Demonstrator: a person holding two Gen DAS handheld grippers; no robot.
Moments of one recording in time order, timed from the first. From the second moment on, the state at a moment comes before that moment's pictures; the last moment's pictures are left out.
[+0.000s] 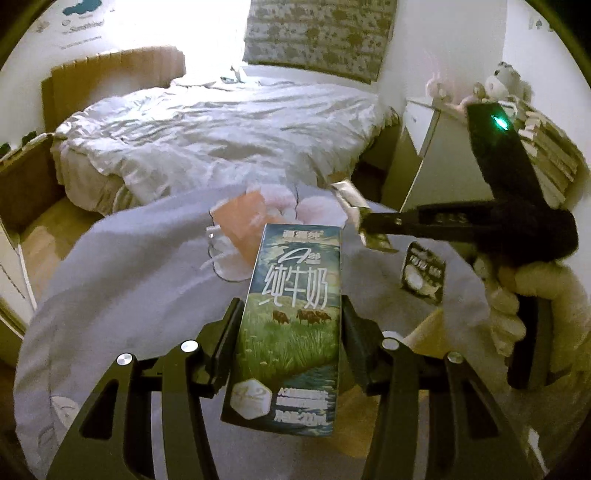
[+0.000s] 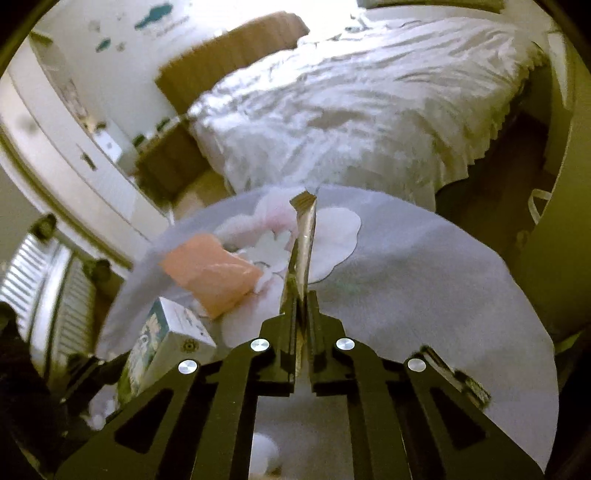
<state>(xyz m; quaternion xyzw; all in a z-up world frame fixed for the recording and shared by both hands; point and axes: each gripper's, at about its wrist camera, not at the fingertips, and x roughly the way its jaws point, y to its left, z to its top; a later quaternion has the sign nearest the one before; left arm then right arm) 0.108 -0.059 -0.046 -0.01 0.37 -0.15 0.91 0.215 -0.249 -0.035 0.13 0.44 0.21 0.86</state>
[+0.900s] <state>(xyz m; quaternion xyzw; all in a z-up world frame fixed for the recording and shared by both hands) 0.043 -0.300 0.042 0.06 0.28 -0.35 0.89 -0.005 -0.516 0.057 0.22 0.24 0.01 0.95</state>
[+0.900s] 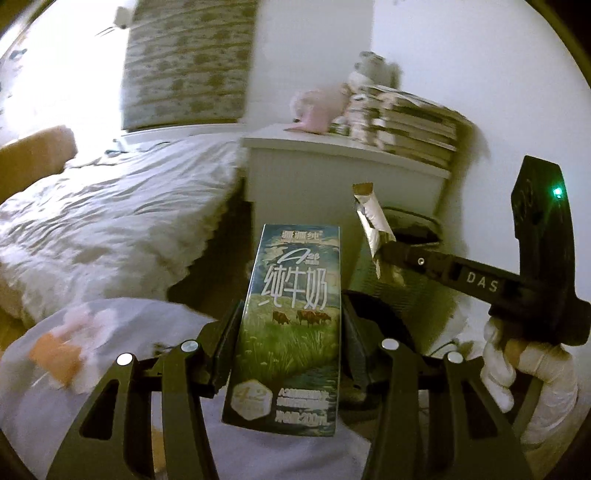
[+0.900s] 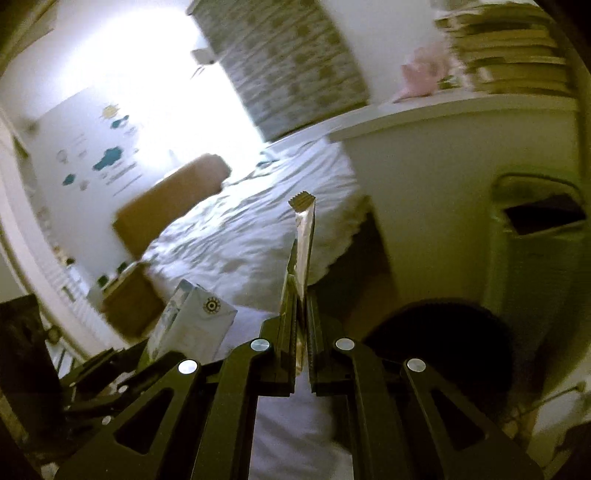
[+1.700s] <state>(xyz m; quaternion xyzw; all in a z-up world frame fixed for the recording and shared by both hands) 0.036 -0.387 0.007 0.09 0.31 -0.39 0.86 -0.029 -0.600 -0.006 0.28 0.25 -0.05 0.92</state>
